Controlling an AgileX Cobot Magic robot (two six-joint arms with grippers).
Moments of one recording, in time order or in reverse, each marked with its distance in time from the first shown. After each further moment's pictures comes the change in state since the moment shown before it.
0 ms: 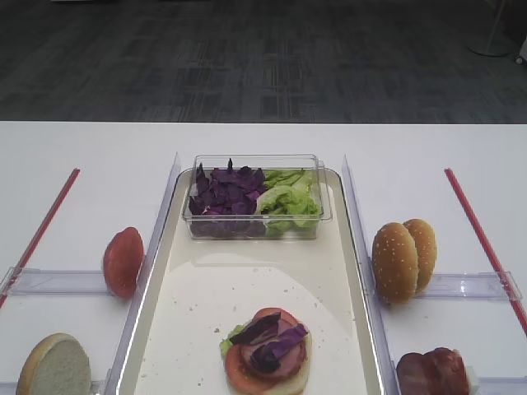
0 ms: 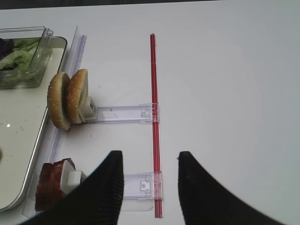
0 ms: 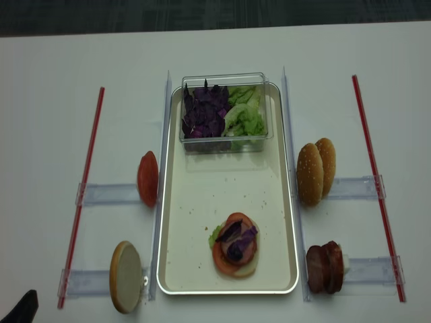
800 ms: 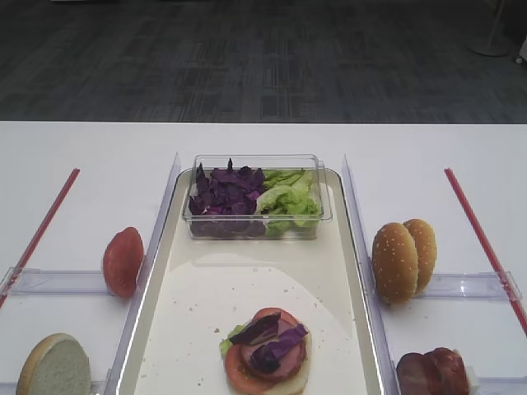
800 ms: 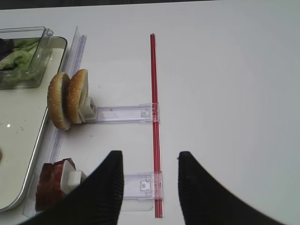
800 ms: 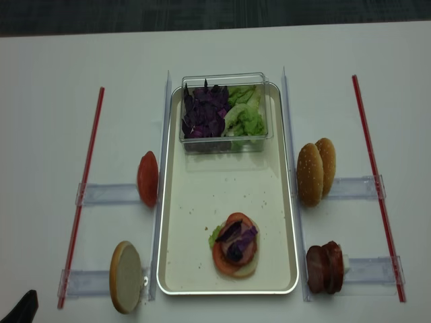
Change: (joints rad) left arm 0.000 0.000 0.000 0.000 0.000 0.000; right arm 0.000 0.000 0.000 0.000 0.000 0.002
